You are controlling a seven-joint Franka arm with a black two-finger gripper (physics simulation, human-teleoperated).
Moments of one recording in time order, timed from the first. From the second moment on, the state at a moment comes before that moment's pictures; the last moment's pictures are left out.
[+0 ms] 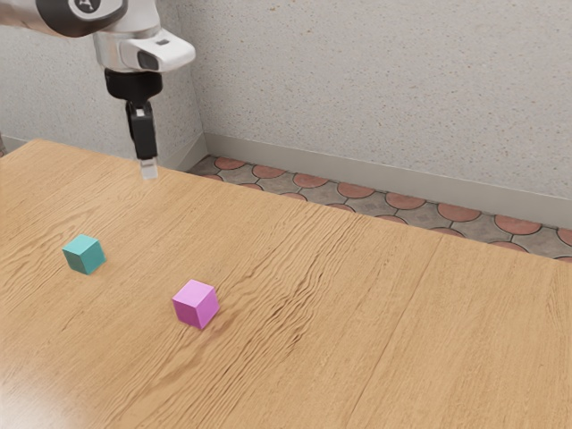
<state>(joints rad) -0.04 -0.12 -0.07 -1.63 0.04 1.40 0.66</state>
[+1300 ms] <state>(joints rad) 0.38 0.13 0.14 -2.12 0.05 2.32 1.87</state>
